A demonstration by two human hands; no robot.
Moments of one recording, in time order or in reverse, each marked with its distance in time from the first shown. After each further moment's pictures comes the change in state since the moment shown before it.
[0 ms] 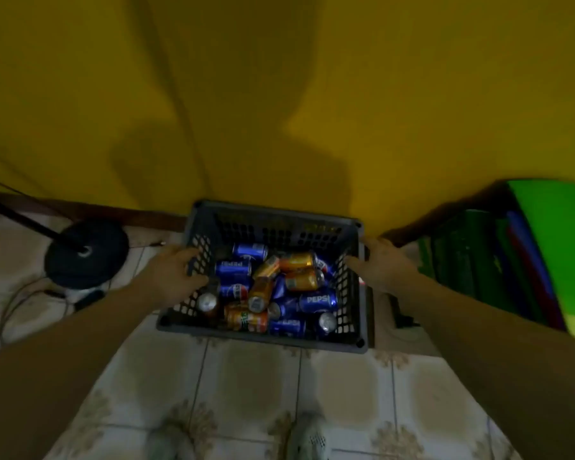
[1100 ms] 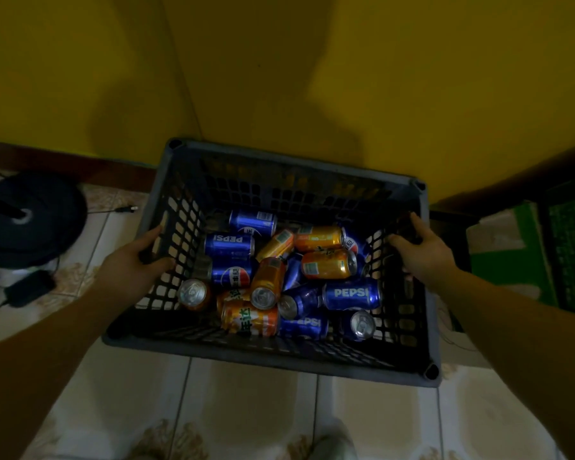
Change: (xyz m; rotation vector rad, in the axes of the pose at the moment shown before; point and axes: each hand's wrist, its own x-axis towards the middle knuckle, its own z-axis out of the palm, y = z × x) left_hand 0.139 -0.121 0.122 -0.456 0.293 -0.156; right_hand 0.141 0.057 0.137 0.538 0.238 0.326
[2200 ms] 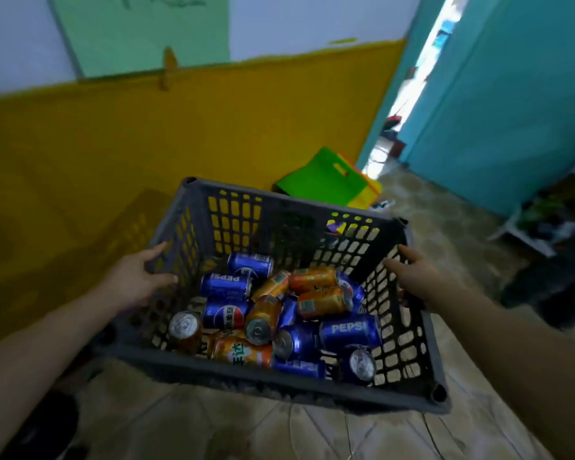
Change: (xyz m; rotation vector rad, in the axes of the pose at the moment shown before) left_hand -0.335 0.314 -0.321 0.282 -0.488 0.702; right_hand -0.618 -0.015 -0.322 0.532 0.485 0.480
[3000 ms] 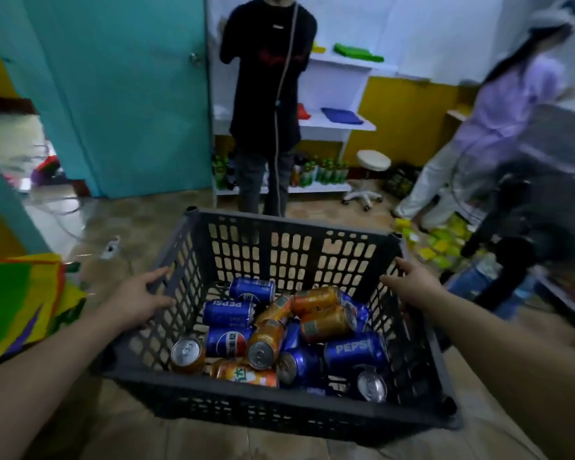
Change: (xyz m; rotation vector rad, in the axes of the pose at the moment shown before) left_hand -0.124 0.363 0.337 0.272 -0.733 0.751; right_hand -0.244 0.321 -0.301 0.242 0.721 0.682
